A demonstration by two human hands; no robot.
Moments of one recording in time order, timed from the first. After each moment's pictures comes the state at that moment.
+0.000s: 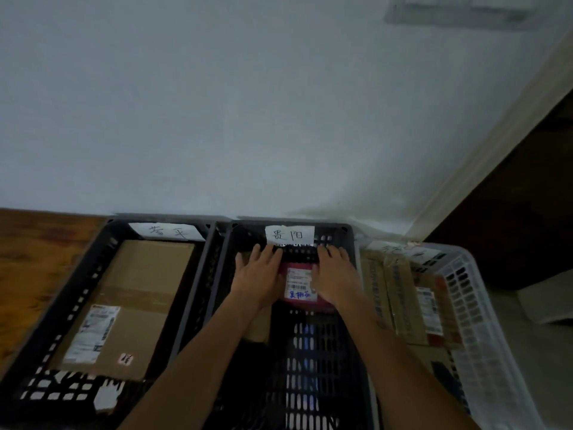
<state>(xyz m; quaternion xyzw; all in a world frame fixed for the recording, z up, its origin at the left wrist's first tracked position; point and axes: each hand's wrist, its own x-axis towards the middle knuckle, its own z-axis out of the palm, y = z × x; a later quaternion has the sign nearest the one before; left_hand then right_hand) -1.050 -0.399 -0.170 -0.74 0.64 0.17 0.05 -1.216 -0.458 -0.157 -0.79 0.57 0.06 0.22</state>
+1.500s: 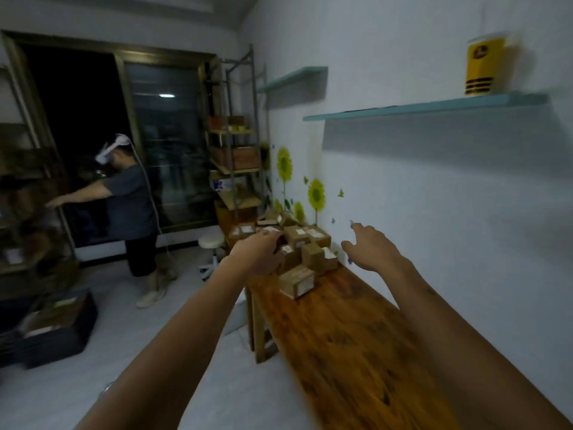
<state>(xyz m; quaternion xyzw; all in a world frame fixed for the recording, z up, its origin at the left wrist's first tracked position) -0.523 0.301 0.268 -0.97 0.21 -0.06 -0.11 -0.573 0.058 0.270 -0.98 0.09 -0.12 0.15</state>
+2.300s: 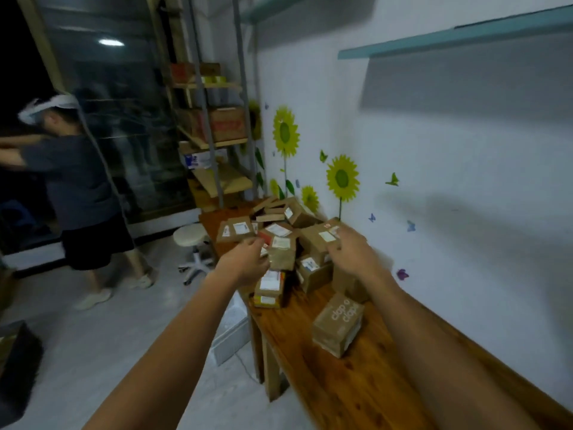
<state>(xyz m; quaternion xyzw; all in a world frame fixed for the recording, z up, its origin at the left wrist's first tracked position) 0.043 0.415 0.156 -0.97 0.18 0.00 -0.14 -0.007 0.174 0.163 -0.96 0.10 -0.08 0.25</state>
